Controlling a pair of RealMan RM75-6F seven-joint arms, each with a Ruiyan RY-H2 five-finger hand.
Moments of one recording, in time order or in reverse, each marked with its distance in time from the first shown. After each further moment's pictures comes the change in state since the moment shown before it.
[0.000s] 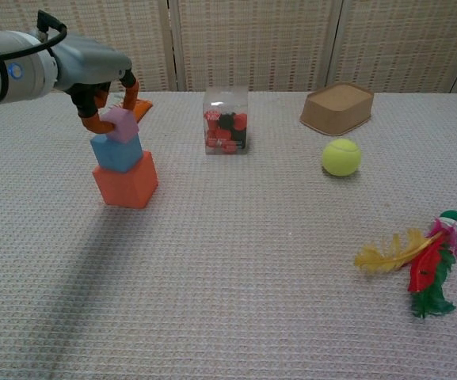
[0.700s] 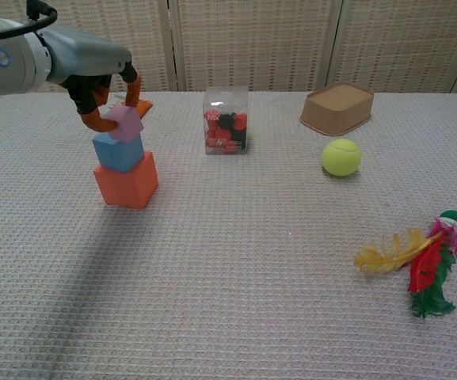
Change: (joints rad) left arm 0.028 0.028 -0.050 -0.095 -0.009 0.025 0.014; right arm 0.004 0.002 -0.005 0.001 -0.008 -0.009 0.006
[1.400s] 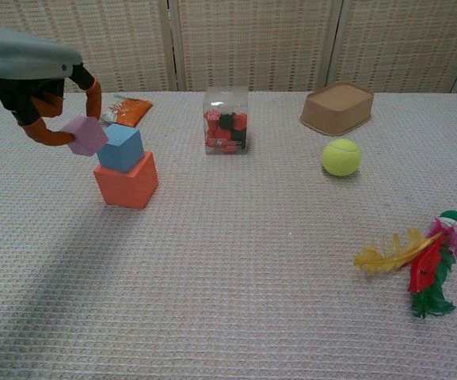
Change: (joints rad) left arm 0.211 0.154 0.002 -0.207 0.177 -0.047 -0.069; right arm 0.003 -0.010 -0.011 -0.004 -0.020 -0.007 -0.020
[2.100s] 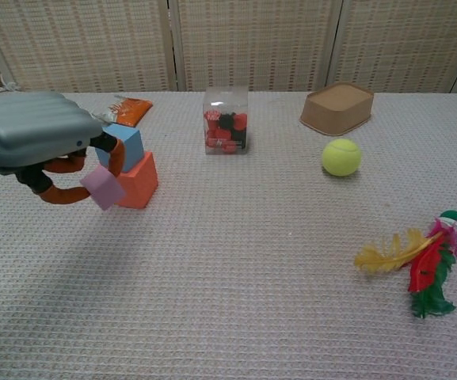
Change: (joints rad) left arm 0.170 -0.096 0.167 0.237 0.612 -0.110 -0.166; right arm -0.004 -0.010 0.001 -0.001 0.008 0.000 -0.028
